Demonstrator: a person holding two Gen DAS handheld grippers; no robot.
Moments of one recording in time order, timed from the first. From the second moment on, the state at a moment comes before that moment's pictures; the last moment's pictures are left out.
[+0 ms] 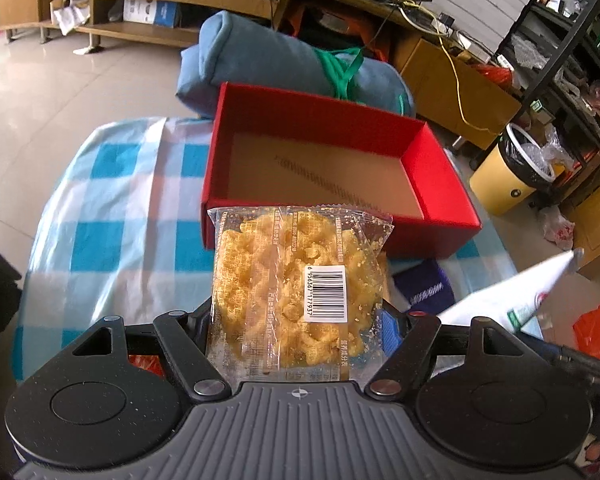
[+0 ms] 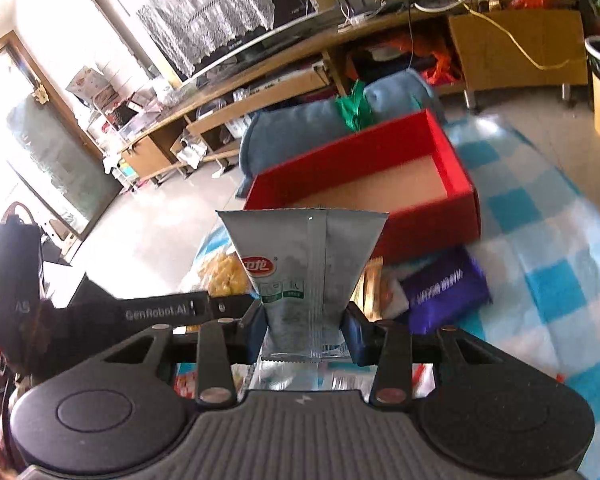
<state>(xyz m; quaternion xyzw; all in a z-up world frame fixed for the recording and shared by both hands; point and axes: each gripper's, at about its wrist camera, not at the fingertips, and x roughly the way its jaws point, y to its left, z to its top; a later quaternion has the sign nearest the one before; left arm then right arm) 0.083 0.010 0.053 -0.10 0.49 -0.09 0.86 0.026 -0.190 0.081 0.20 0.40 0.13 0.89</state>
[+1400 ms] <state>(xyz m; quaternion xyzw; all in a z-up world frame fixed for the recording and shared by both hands) 0.219 -0.041 0.016 -0.04 0.48 -0.02 0.87 0.212 -0.198 0.039 0.16 0.46 0.08 0.87</state>
